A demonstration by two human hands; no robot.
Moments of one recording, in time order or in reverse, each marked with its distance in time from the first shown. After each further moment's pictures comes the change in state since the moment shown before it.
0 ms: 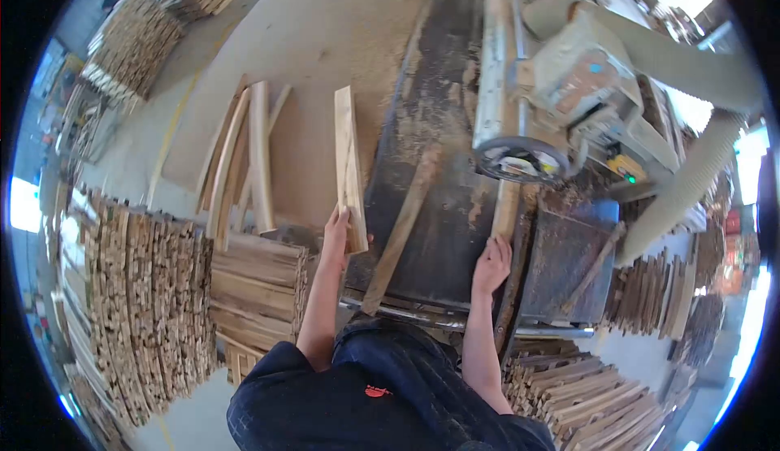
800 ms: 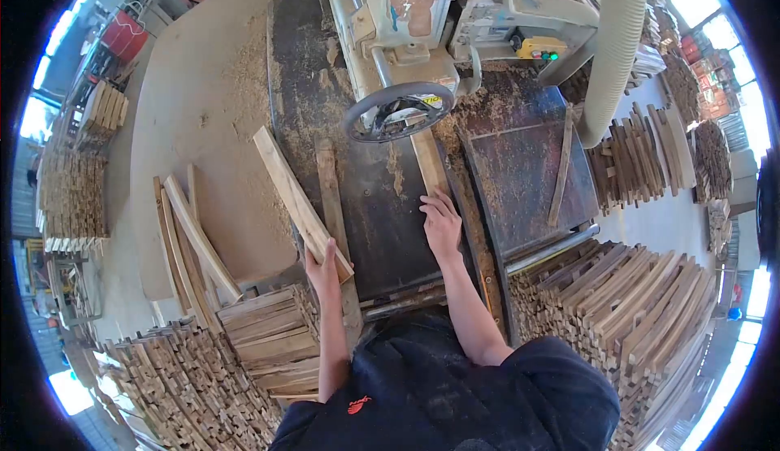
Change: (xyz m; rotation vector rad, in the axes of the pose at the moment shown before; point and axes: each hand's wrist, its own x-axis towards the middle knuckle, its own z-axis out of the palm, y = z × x) left_hand -0.040 -0.048 0.080 0.418 0.101 0.199; right_hand 0.006 0.003 -0.003 0.185 -0.051 0.002
